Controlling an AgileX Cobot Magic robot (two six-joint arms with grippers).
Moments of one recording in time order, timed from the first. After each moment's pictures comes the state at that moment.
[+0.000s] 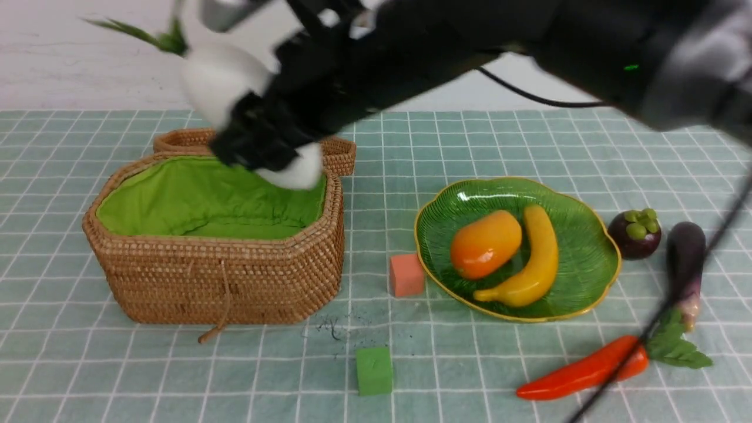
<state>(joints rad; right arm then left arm) 0.73 1.97 -1.98 0.57 0.67 -0.73 -0.68 0.26 -0.63 0.46 0.76 -0.75</state>
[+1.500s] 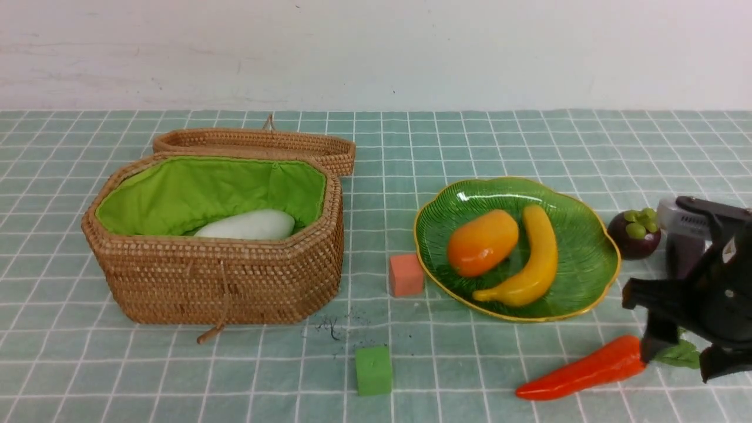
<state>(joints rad) 0.14 1.52 -0.98 0.08 0.88 0.44 -0.68 0.26 -0.63 -0.54 0.71 0.51</state>
